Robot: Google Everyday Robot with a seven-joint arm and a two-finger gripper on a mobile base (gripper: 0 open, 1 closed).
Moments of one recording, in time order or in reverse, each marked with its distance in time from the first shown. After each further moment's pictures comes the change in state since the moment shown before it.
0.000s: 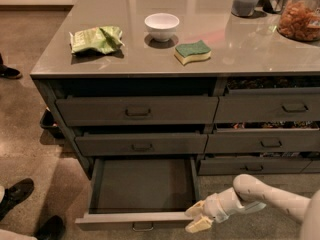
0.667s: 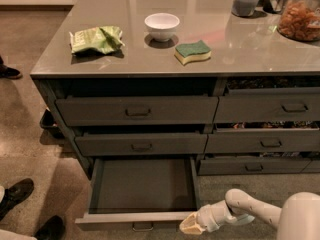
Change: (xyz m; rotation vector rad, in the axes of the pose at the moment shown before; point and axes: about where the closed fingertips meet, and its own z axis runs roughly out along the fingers) arm 0.061 -0.035 0.072 0.001 -0.065 0.031
